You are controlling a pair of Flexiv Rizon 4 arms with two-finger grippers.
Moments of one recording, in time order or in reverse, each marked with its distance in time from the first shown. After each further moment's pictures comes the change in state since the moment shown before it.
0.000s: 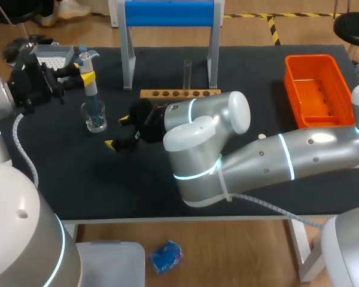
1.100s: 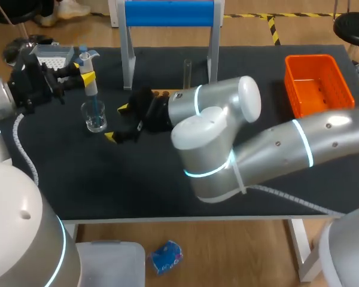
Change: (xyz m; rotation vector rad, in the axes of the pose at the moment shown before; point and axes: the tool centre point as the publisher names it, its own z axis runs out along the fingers) left arm 0.001 0.000 0.001 -0.001 -0.002 -0.001; right arm 0.019 0.051 -0.047 -0.012 0.013 -0.109
